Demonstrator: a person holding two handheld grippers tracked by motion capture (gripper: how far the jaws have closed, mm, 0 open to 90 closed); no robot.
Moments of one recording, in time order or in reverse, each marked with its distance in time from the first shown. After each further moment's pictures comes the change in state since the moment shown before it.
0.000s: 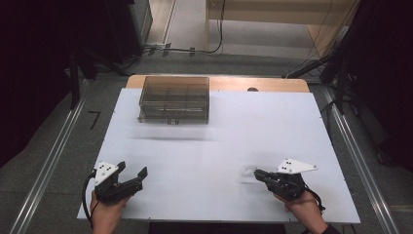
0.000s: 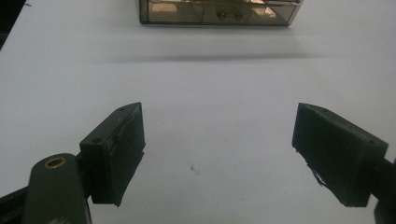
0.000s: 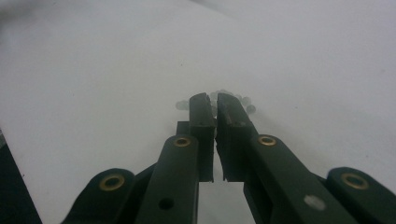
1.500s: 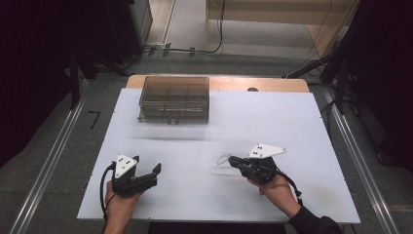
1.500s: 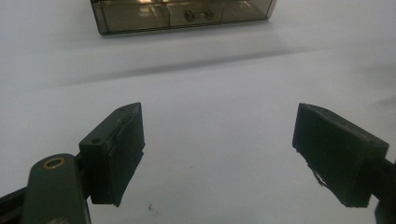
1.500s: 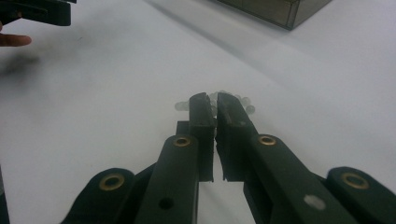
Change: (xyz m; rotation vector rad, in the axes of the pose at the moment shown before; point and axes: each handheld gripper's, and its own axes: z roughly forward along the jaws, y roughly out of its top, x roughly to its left) left arm -0.027 0.010 0.028 0.024 -0.028 0.095; right arm 0.024 0.053 0.051 -0.033 0.072 -0.074
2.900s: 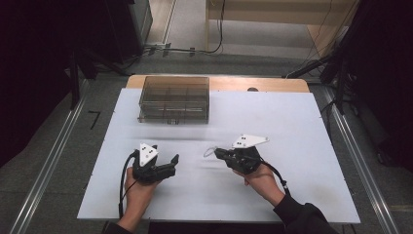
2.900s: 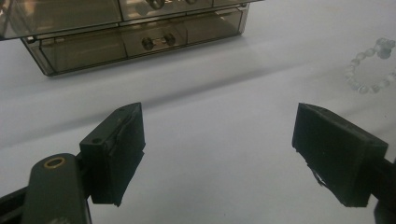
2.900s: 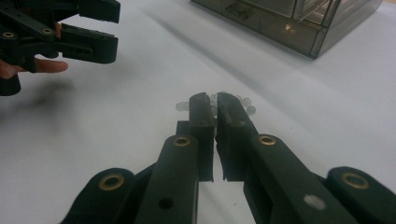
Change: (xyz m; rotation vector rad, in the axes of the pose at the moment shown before) left arm -0.030 0.024 0.040 -0.016 -0.028 0.084; right arm 0.004 0.027 0.036 -0.012 0.036 -0.012
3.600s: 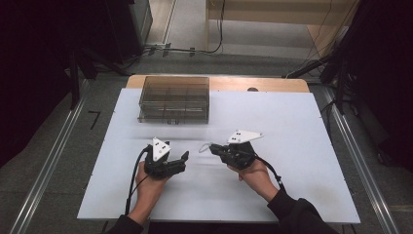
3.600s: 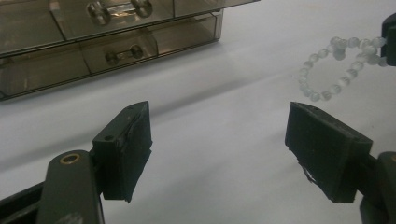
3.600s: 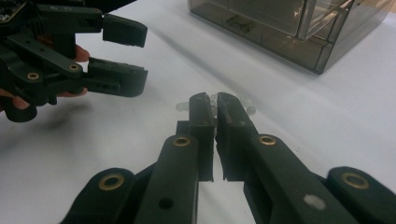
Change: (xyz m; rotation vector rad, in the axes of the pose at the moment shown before) left arm -0.018 0.009 0.023 0.007 -0.046 0.048; right arm -0.001 0.011 0.014 -0.021 0.003 0.010
